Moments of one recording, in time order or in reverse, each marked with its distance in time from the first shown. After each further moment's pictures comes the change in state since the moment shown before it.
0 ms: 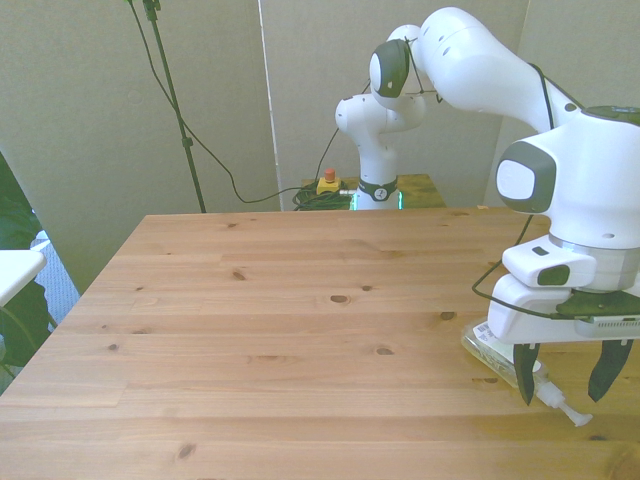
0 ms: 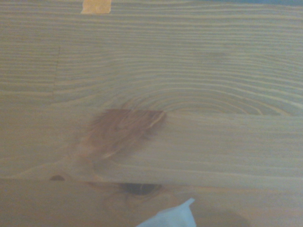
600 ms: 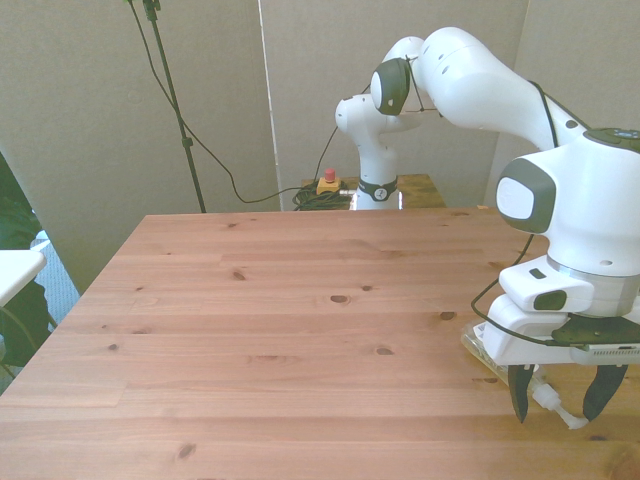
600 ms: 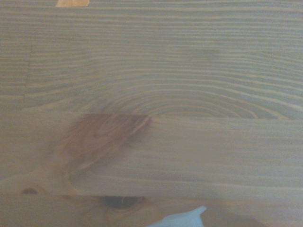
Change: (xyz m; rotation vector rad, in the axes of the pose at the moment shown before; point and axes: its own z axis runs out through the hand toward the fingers) arm 0.013 0.001 0.014 -0.023 -0.023 0.009
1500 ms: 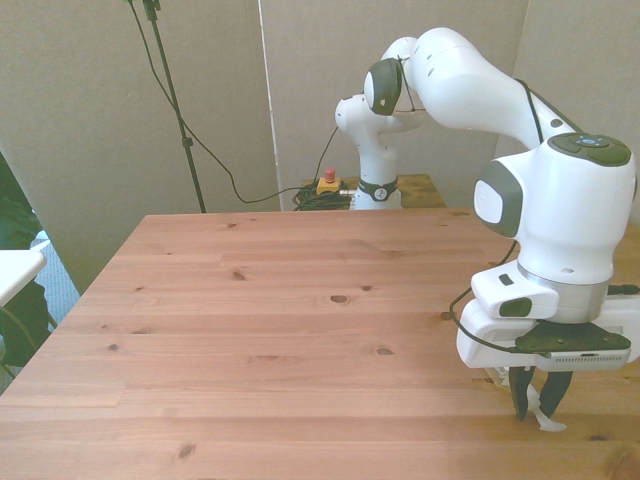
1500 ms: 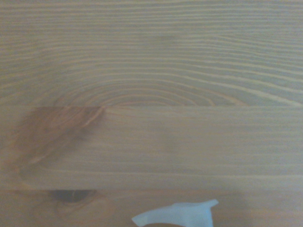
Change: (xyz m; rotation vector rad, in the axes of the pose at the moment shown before) arm 0.023 0.023 0.003 -0.015 -0.051 0.039
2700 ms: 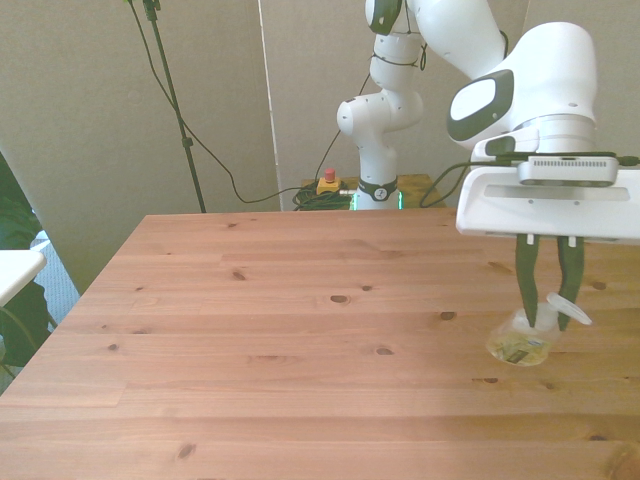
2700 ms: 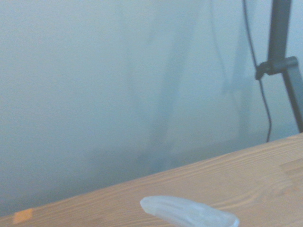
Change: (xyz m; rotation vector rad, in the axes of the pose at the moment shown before) arm -0.066 0.070 -0.129 0.401 0.548 0.281
